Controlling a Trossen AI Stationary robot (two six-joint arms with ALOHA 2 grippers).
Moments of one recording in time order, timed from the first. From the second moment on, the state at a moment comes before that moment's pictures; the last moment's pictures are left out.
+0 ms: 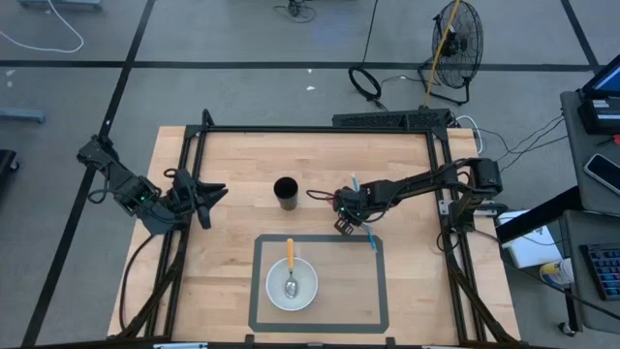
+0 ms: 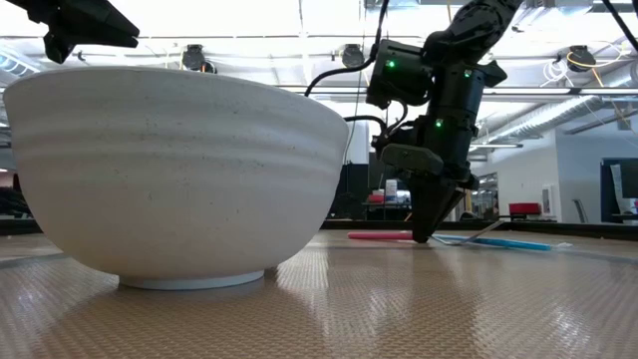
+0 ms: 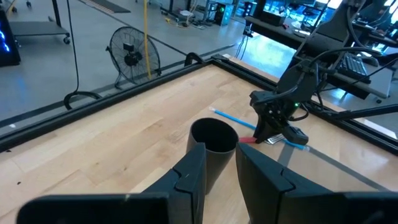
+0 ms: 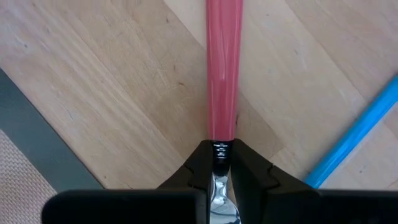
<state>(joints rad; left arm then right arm) -0.69 0.58 0.67 -0.75 -1.08 -0.90 -0.05 1.76 0.97 -0.51 0.13 0.64</state>
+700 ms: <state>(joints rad) -0.69 0.58 0.67 -0.73 -1.10 -0.92 -0.05 1.57 0.97 -0.49 0.18 0.64</state>
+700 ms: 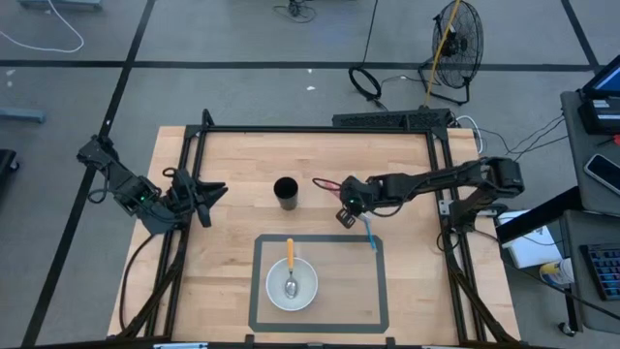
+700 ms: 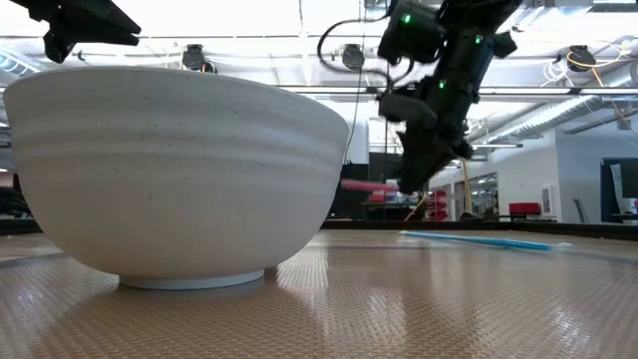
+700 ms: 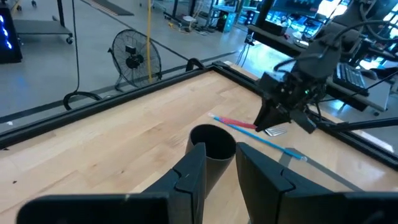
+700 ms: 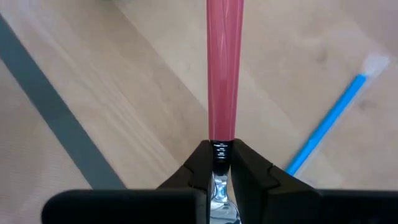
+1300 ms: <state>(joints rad) -0.69 0.60 0.67 -0.27 -1.01 -0.51 -0.05 1.38 0.97 -0.39 0.19 0.55</state>
